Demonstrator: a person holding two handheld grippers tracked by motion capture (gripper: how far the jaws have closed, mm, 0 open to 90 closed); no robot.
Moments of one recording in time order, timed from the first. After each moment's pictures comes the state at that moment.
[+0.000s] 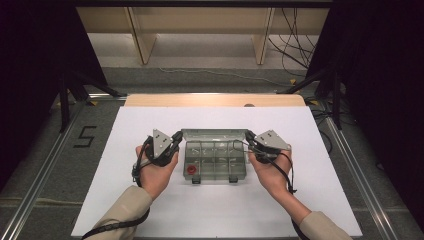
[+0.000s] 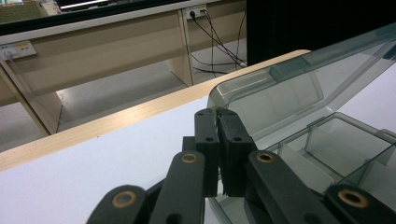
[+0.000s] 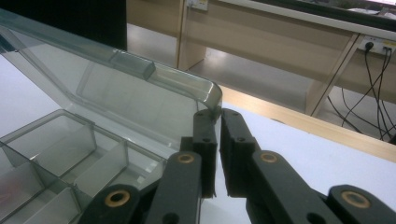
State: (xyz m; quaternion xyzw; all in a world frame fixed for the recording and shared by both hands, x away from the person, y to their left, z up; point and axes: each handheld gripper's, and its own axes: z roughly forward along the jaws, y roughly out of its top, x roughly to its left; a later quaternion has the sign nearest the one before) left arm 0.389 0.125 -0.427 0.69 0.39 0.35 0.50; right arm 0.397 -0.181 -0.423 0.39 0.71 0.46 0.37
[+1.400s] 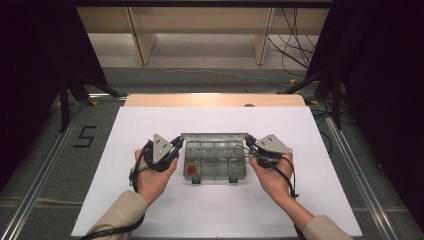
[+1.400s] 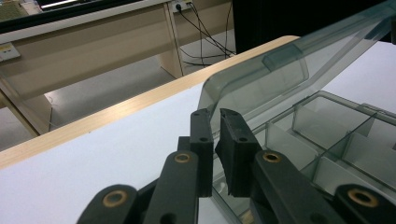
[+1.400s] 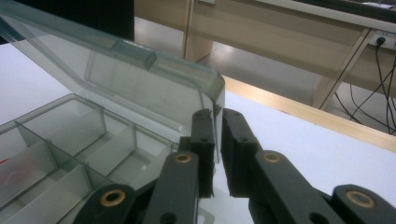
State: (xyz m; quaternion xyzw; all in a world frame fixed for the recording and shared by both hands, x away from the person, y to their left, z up) left arm 0.379 0.130 -0.432 0.72 0.36 0.34 0.49; right arm 0.387 -0.184 -0.429 0.39 0.72 0.46 0.35
